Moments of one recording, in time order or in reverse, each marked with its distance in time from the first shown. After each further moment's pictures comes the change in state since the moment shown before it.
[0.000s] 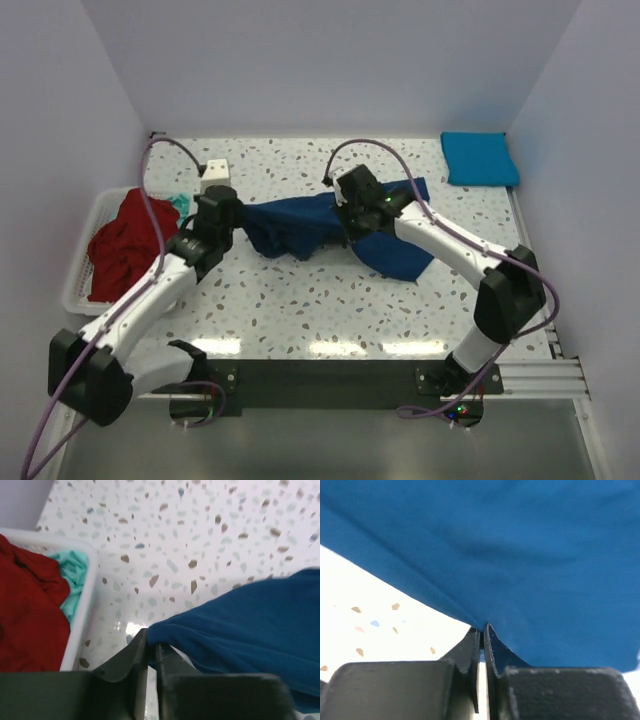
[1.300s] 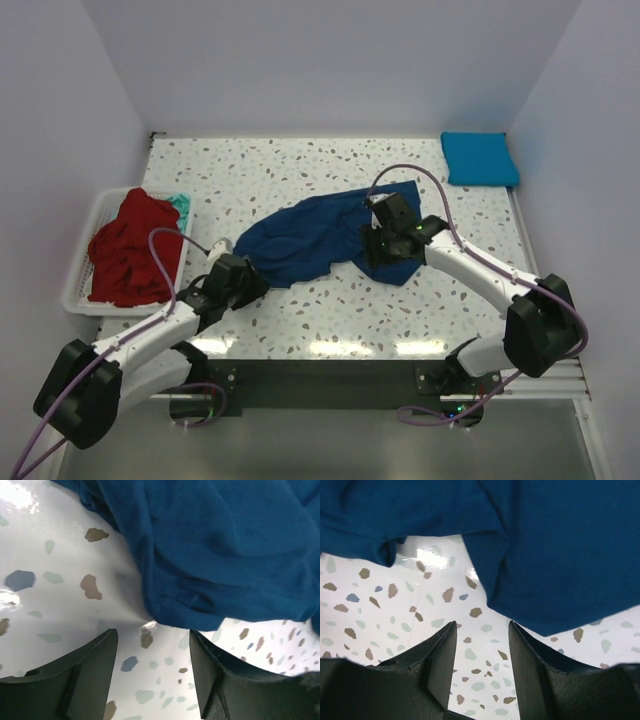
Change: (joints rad) left arm -0.099 -0.225 -0.552 0.067 0.421 -0.668; right arm -0.083 -0.269 -0.325 0.052 -0.050 0.193
